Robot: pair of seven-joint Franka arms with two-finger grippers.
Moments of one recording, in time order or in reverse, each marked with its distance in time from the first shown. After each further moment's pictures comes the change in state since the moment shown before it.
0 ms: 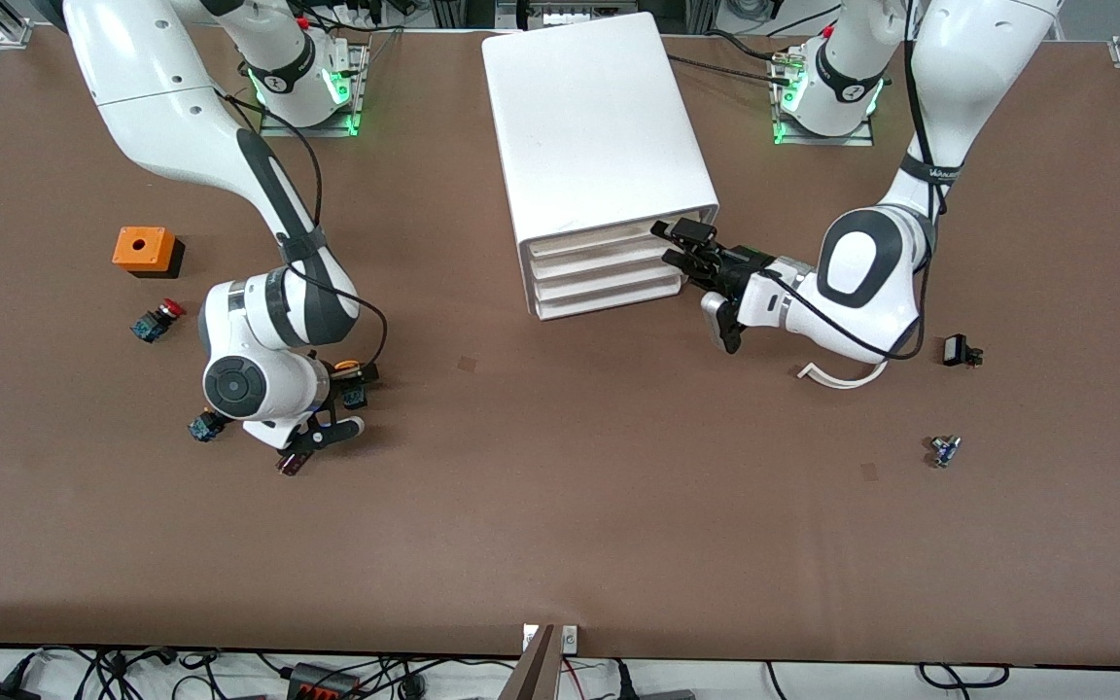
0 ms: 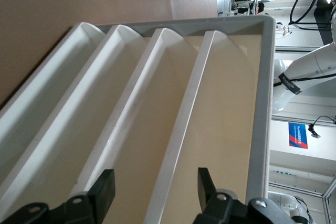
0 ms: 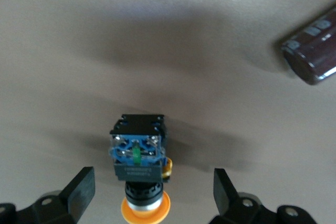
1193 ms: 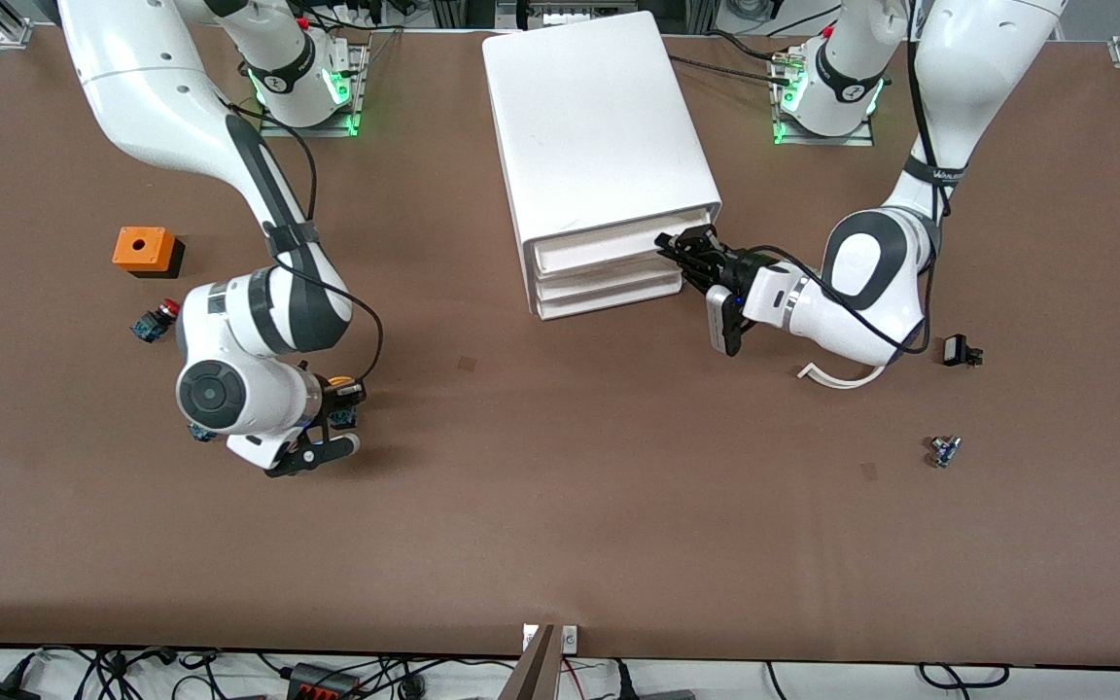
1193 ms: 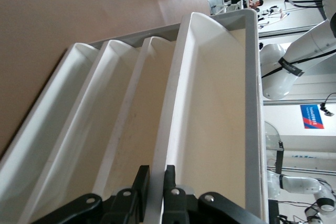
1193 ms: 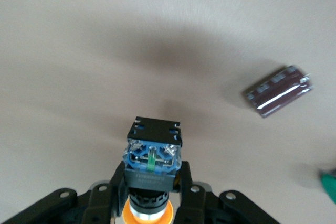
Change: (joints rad) left arm 0.013 0.007 0.009 0.046 0.037 0.007 0.139; right arm 0.007 -0.004 -0.002 0.239 0.012 -0.176 -0.001
